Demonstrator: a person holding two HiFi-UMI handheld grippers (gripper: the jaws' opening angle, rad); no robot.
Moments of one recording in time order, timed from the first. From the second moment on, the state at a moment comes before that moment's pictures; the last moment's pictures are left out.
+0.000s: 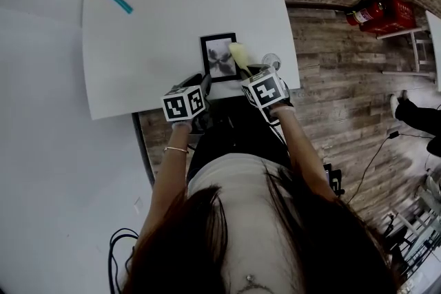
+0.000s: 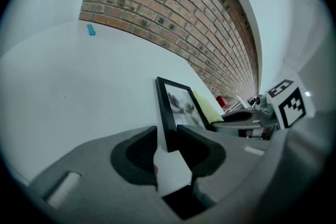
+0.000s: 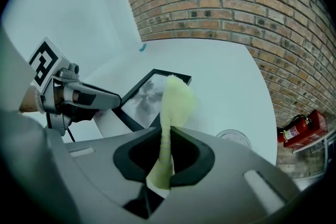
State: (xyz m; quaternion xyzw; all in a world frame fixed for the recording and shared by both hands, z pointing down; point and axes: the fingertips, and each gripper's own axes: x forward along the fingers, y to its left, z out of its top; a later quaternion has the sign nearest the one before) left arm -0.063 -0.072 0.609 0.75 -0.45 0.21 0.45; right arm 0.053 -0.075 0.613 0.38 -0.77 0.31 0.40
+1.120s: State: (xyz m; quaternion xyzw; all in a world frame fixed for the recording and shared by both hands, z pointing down) left arm -0.062 -0.072 0.607 0.75 -0.45 0.20 0.45; right arm 0.053 -0.044 0.614 0.38 -0.77 0.32 0.41
